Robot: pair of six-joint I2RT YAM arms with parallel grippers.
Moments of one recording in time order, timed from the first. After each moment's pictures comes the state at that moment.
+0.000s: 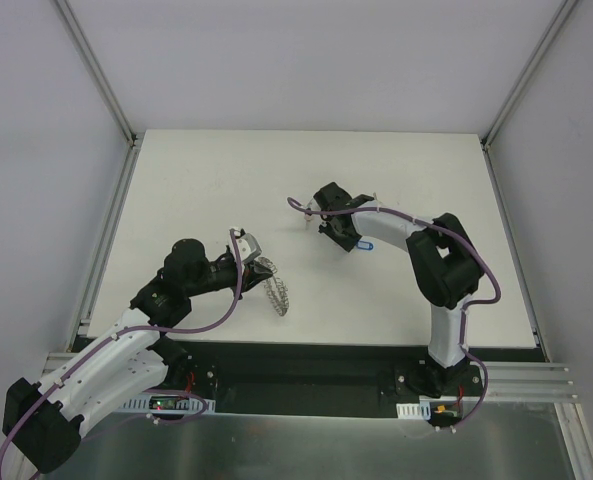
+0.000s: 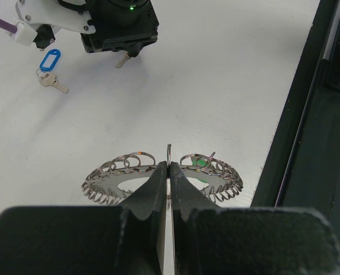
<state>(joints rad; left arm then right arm) -0.59 0.73 0.48 -0.06 0.54 0.09 0.65 1.96 1.35 -0.62 0.27 -0.31</state>
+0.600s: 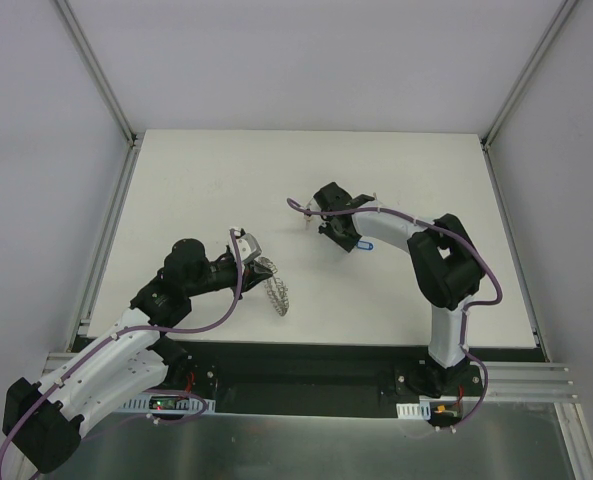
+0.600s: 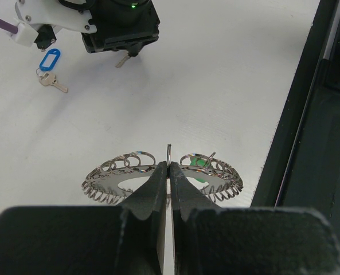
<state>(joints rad) -0.59 0.73 0.48 -0.06 0.54 0.09 0.65 1.95 1.34 -0.63 0.26 -0.34</state>
